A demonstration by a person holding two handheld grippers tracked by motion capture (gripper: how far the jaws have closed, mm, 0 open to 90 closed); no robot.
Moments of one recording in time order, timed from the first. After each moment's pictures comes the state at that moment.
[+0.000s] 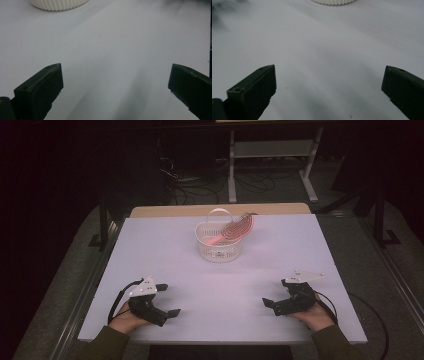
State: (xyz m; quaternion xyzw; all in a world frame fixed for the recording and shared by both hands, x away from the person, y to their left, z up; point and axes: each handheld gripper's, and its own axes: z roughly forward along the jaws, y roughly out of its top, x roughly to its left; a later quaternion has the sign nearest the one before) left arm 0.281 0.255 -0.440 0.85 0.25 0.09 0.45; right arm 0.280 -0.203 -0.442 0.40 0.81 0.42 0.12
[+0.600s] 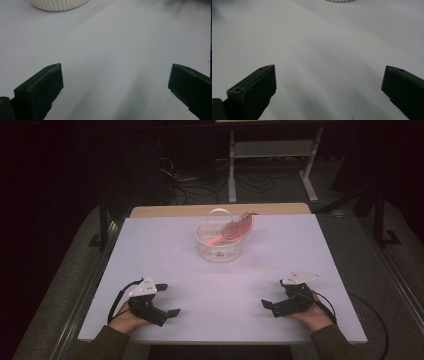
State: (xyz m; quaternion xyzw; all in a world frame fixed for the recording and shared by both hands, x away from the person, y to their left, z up) left arm 0.281 0.255 -0.440 0.85 0.25 0.09 0.45; right arm 0.281 -0.199 -0.445 0.38 0.82 0.41 0.12
